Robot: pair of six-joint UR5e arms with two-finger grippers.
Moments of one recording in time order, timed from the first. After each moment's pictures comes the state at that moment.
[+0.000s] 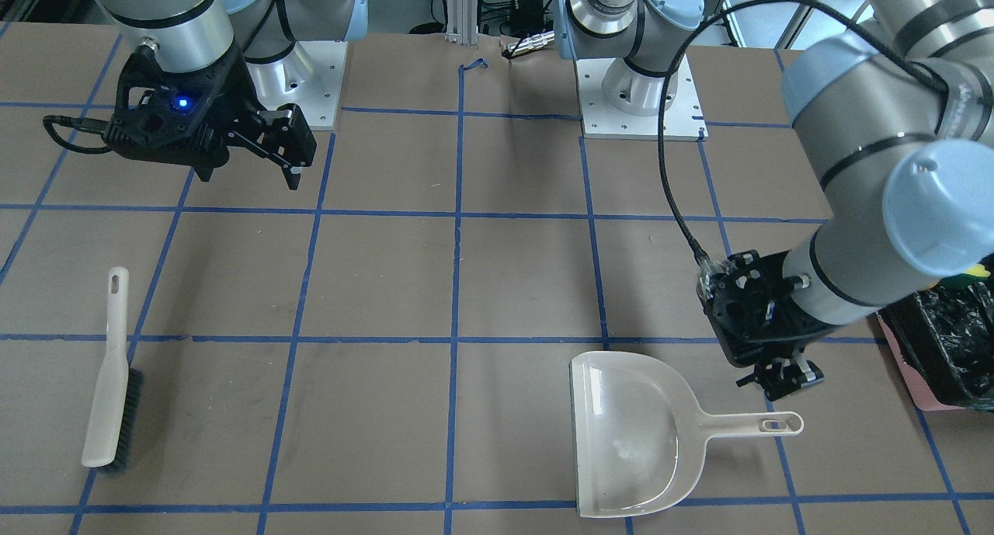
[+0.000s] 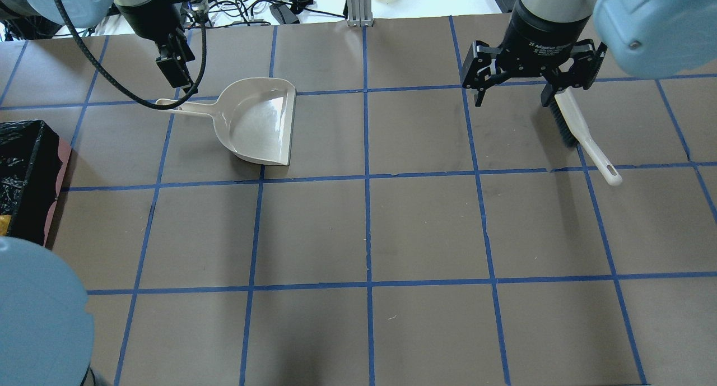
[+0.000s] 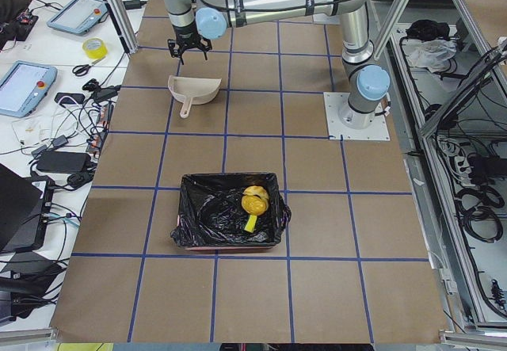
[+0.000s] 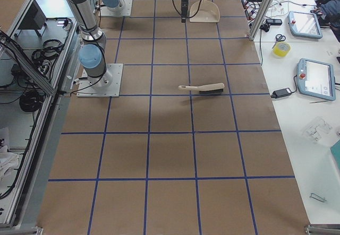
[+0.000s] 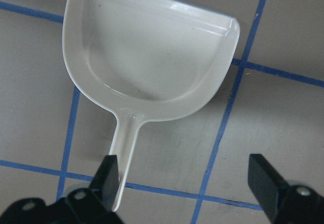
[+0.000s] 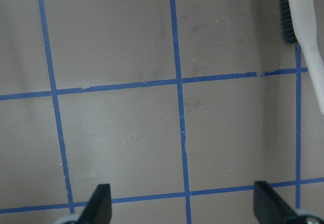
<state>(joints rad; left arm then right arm) -1.48 -1.95 -1.27 -1.57 1.56 1.37 1.64 -1.53 1.52 -1.57 -1.60 0.14</state>
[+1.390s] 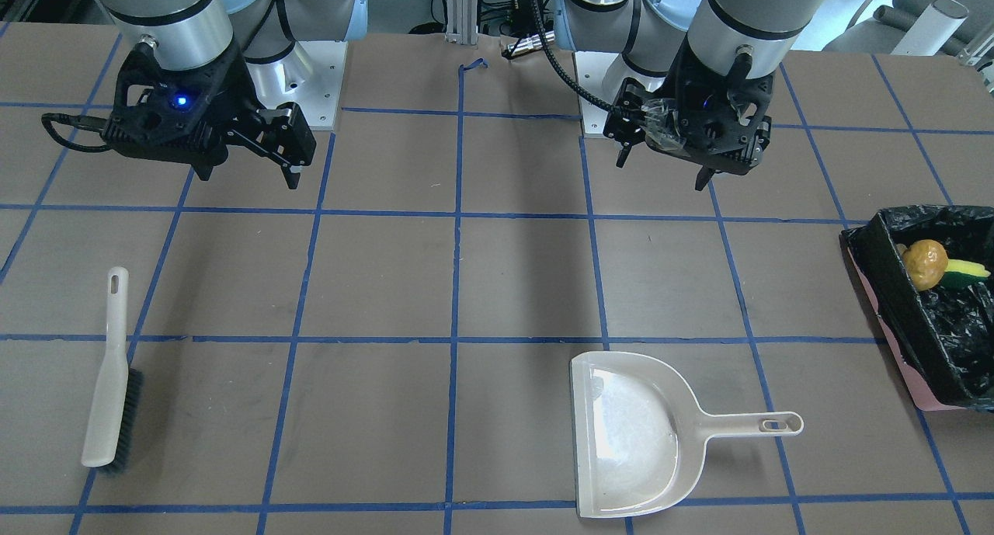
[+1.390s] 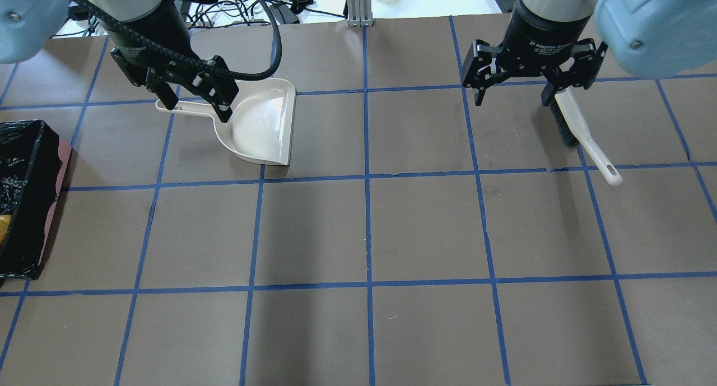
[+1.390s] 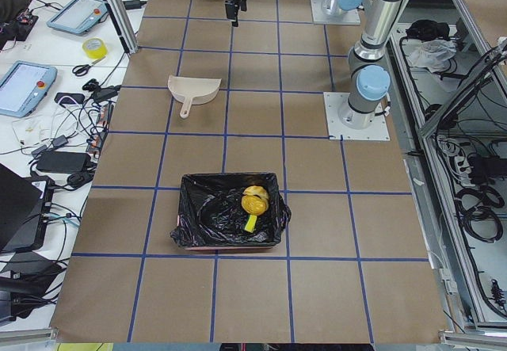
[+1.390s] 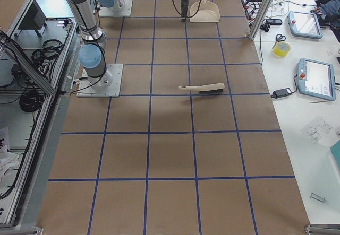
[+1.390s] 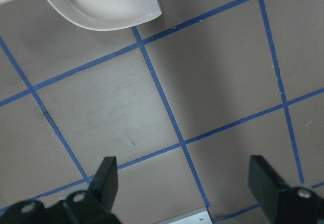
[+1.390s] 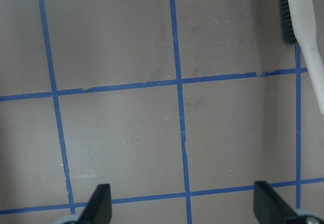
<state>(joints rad) -1.61 -1.63 -1.43 -1.67 1.57 0.25 1.64 -1.54 1.52 -1.57 -1.60 0.15</state>
